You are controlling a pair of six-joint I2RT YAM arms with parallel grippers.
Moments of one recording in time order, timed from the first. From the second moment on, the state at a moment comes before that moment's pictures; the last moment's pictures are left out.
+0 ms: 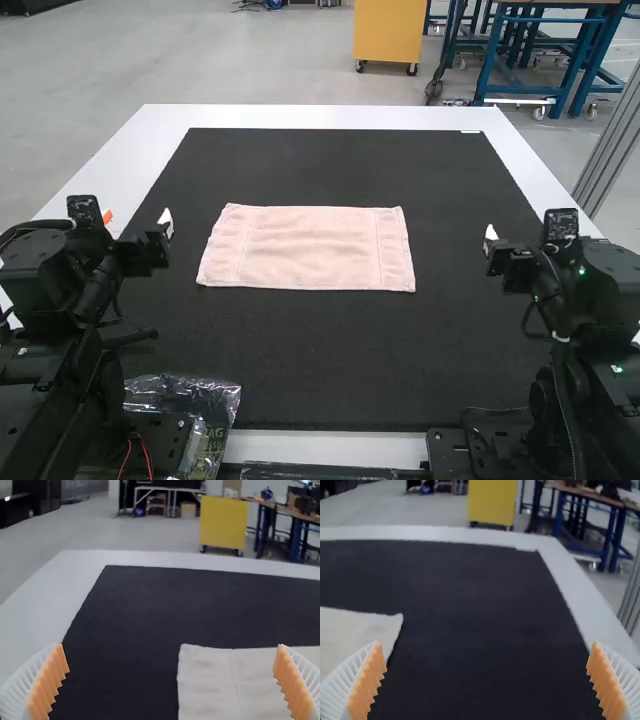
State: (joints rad) left arm 0.14 0.00 0.01 0.01 0.10 -0.02; right arm 0.09 0.01 0.01 0.00 0.07 -0.17
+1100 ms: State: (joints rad) left arm 0.14 0.67 0.50 0.20 0.15 0.14; right arm 0.01 0.73 0.55 0.21 -0.03 -0.04
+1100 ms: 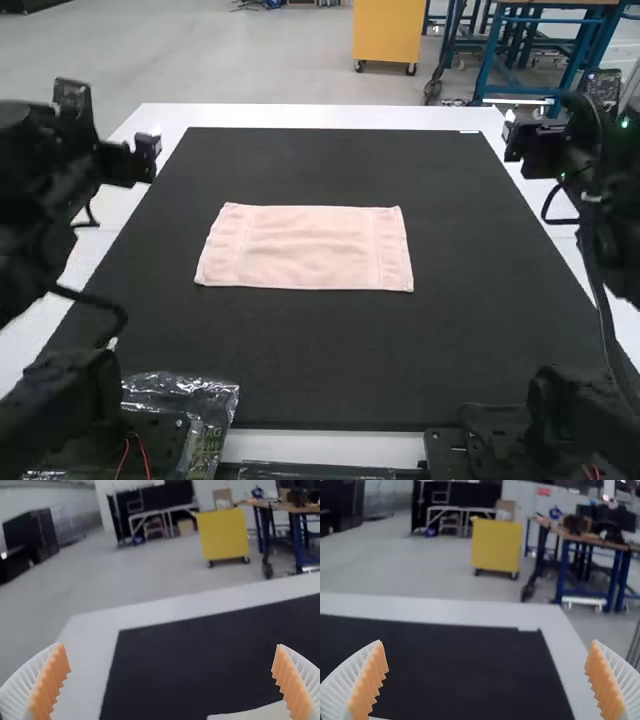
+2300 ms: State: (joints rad) left arm 0.13 1.62 0.63 0.33 0.26 0.14; right arm 0.16 1.33 0.53 0.25 -0.19 0.04
